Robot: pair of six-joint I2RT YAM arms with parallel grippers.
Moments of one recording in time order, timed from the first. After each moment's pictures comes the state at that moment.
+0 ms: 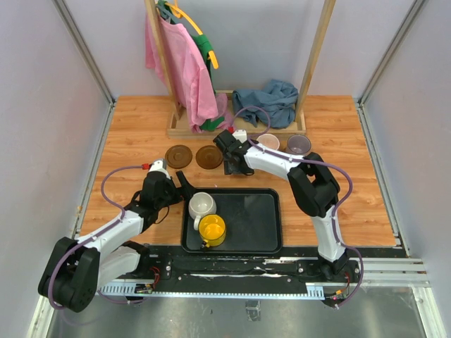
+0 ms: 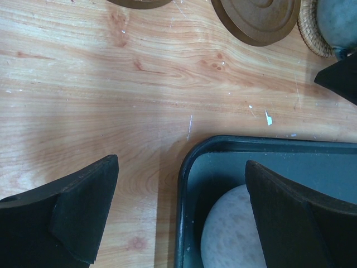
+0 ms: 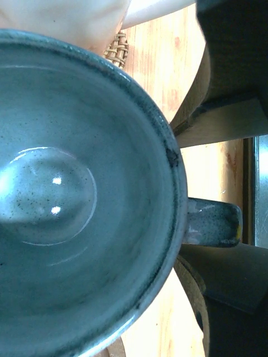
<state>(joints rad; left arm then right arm) -0.36 1.04 0.30 0.13 -0.07 -0.59 0.77 2.09 1.57 -0.62 0.39 0.60</state>
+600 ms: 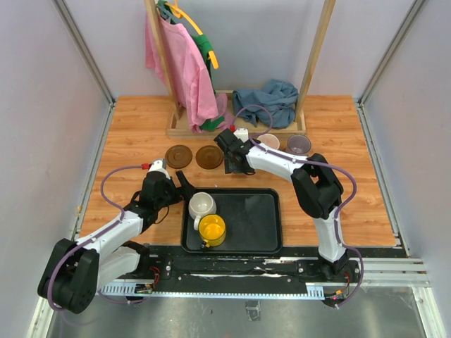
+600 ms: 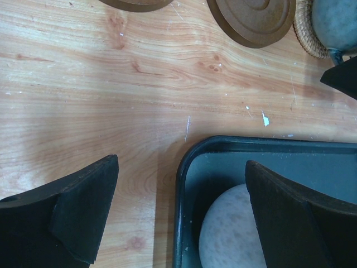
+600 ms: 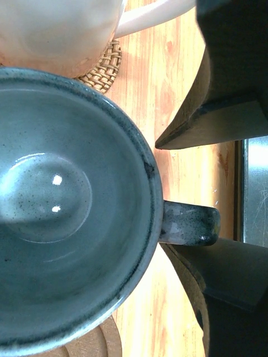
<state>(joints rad) -0.36 1.02 0.30 0.12 -0.07 -0.59 0.77 2.06 1.55 -0.62 0.39 0.62</state>
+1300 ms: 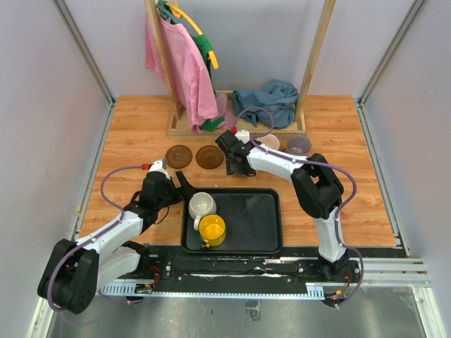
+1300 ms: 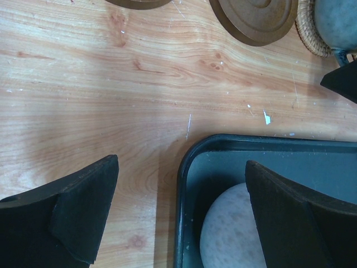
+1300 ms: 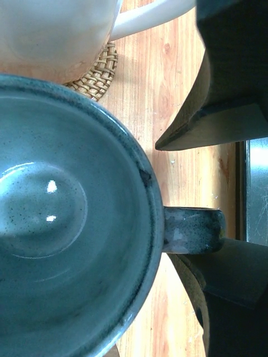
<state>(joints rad) -0.36 1.02 0.30 0.12 -0.07 -0.59 0.76 2.05 1.53 -0.61 0.39 0.63</state>
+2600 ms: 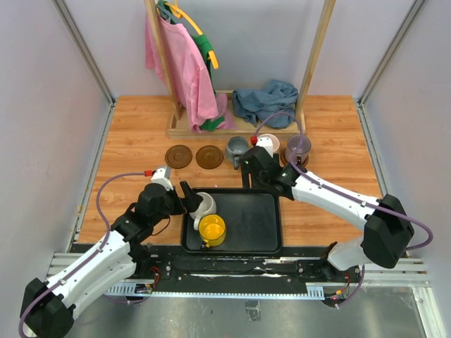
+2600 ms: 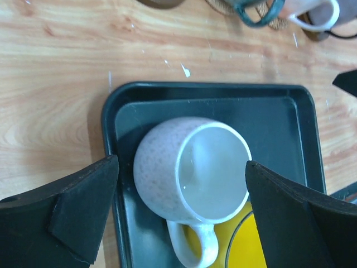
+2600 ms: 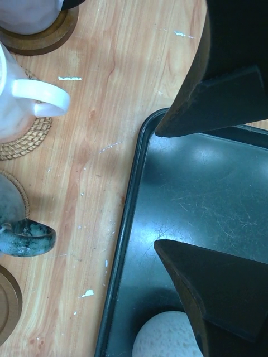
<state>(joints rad) -0.55 0.63 0.31 -0.16 -0.08 -0.66 0.85 1.43 1.05 -0.51 0.42 0.51</state>
